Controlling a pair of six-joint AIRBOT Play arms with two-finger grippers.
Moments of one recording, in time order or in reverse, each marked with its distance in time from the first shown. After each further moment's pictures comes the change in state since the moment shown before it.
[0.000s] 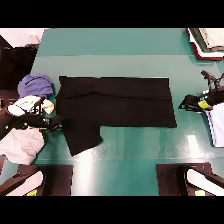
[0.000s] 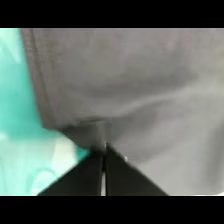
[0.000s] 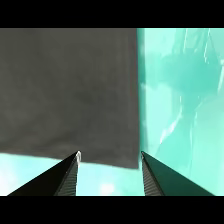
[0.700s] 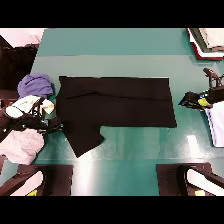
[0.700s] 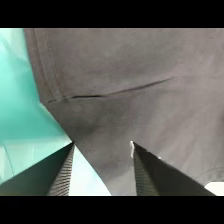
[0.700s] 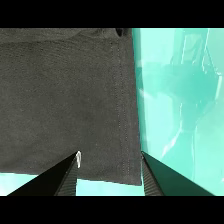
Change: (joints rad) left arm 0.001 0.048 -0.045 0.051 -0.005 -0.030; right arm 0.015 0.000 0.028 0.008 -0.079 0.042
